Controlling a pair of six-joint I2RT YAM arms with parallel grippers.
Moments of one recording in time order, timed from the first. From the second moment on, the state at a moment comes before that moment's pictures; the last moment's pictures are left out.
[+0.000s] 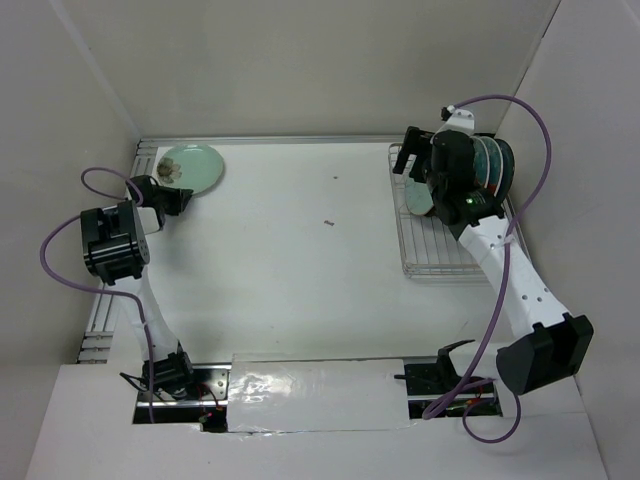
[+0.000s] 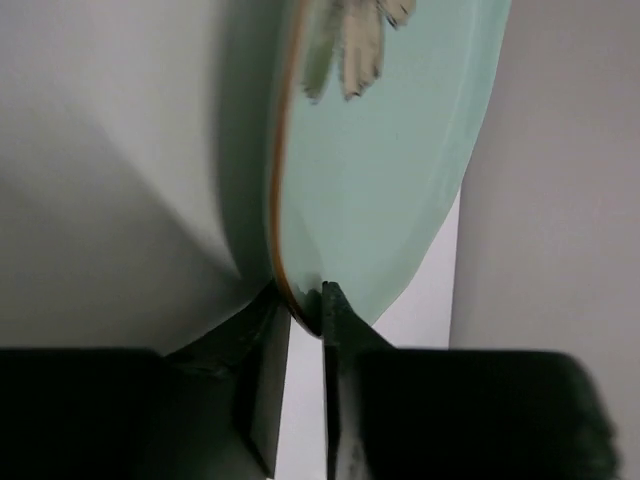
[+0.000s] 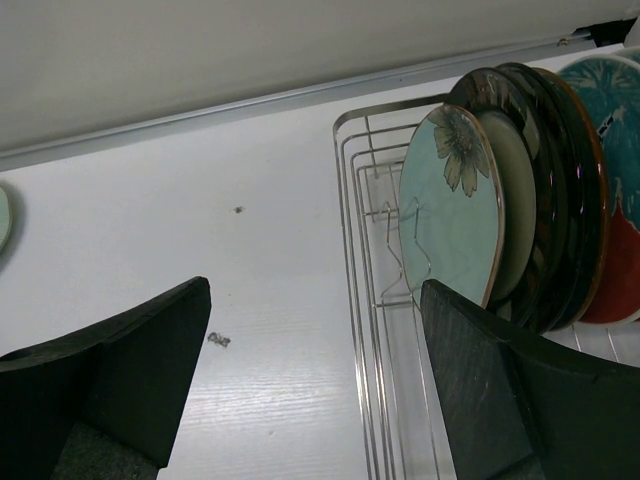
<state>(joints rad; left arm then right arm) 0.33 2.16 1.22 0.36 0.30 -1.17 0.28 1.27 1.30 -0.32 0.31 0.29</state>
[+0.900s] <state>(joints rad) 0.17 1.48 0.82 0.18 0.73 -0.95 0.30 1.35 1.18 -0.20 -0.40 0.40</state>
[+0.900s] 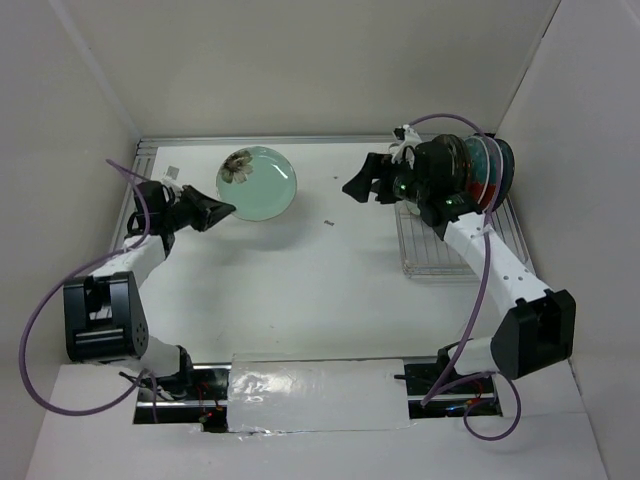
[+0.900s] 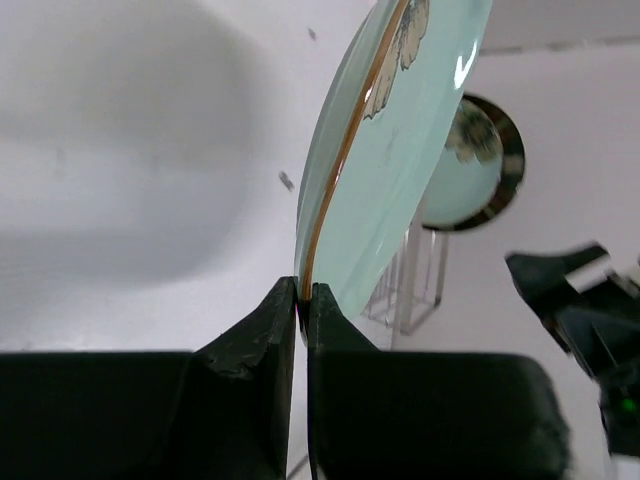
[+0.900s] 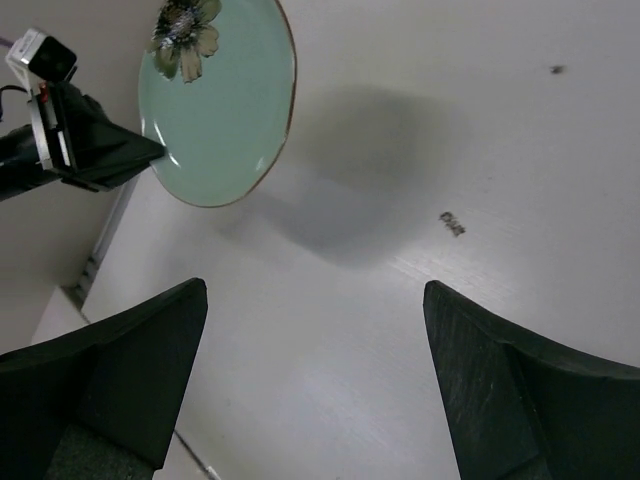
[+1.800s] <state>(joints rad) -0.03 1.31 0.71 0.26 0.99 -0.89 0.44 1.52 1.15 -0.03 -0.60 0.51</state>
